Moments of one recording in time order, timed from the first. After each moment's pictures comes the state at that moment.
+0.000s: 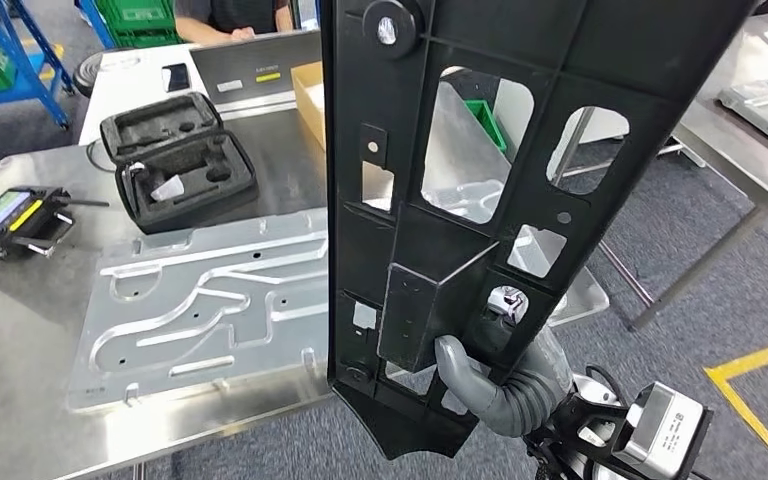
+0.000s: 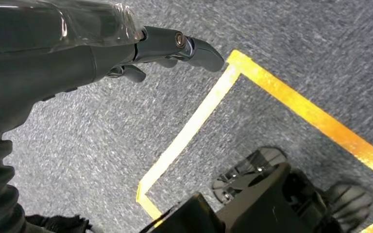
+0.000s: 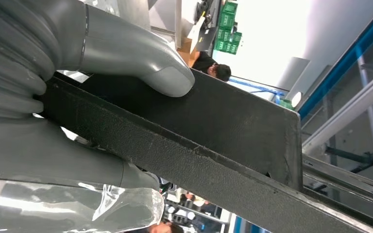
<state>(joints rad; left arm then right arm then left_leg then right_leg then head) -0.13 -0.02 -1.22 -0.22 0.67 0.34 -0.06 -0.23 -0.48 0.60 -2.29 -0.25 -0.29 -0.02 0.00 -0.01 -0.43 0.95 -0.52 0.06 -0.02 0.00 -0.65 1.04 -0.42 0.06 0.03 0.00</state>
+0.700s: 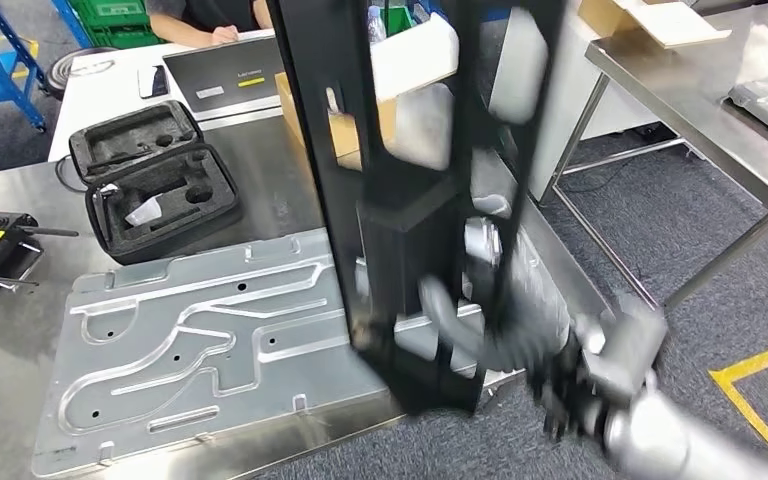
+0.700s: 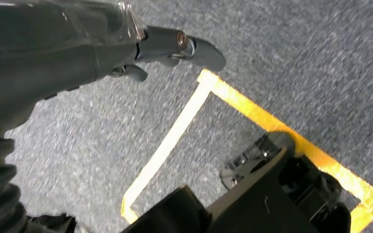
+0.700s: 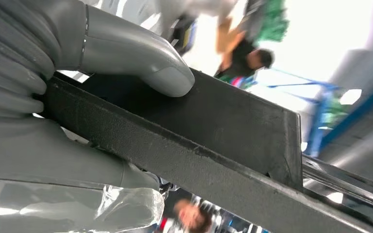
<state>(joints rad) -0.16 -0.02 -1.22 -0.22 0.64 0.30 -0.08 -0.50 -0.54 0.60 -2.27 -0.29 -0.28 0.25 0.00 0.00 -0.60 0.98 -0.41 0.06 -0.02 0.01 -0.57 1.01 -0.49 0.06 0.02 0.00</state>
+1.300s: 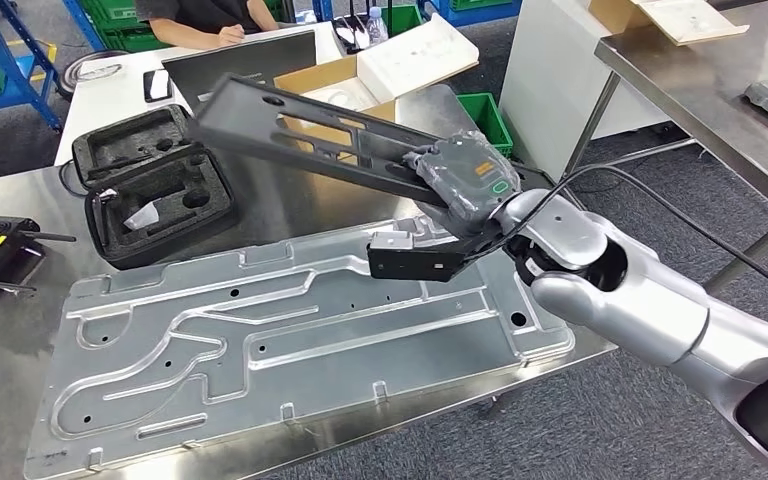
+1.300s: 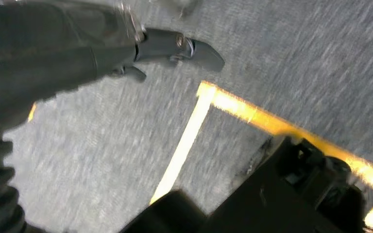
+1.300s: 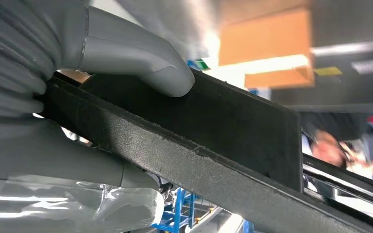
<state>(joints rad) -0.23 -0.04 -1.29 -0.22 0.51 0.23 0.02 -0.96 -0.57 0.87 -1.76 0.57 0.10 0.56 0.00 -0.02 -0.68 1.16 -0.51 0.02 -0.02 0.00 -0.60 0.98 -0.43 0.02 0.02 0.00</state>
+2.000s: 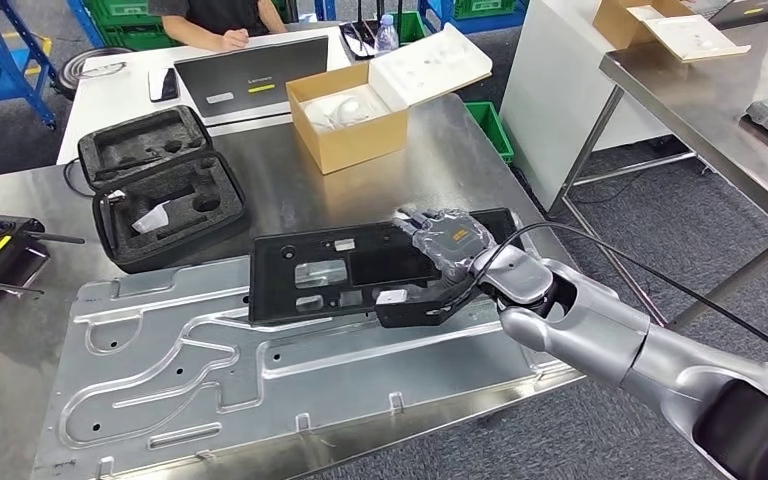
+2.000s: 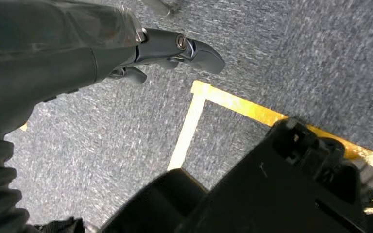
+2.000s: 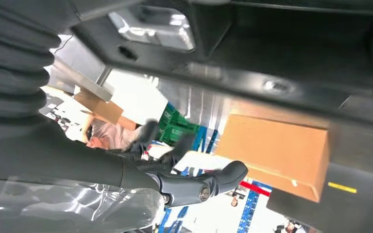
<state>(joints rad) -0.22 -0.05 -1.33 -0.22 0.51 0.23 0.02 -0.86 -0.51 0.97 -1.47 0.68 0.13 0.51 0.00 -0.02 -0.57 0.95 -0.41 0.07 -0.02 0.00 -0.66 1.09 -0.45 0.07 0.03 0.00</state>
